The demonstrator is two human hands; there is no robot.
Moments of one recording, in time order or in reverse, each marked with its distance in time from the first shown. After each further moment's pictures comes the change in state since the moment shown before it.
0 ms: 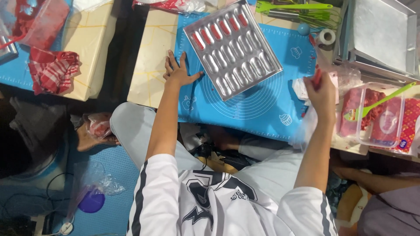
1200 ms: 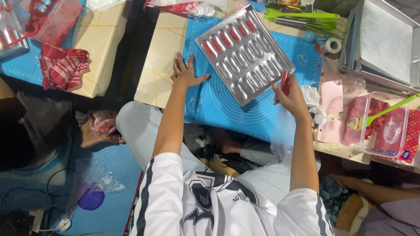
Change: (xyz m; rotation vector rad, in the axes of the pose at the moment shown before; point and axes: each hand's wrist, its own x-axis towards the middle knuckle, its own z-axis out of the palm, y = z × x) left_hand -0.004 -0.002 -0.002 -0.049 0.025 0.033; right_hand 0.007 -0.100 0.047 0.604 -0.329 0.091
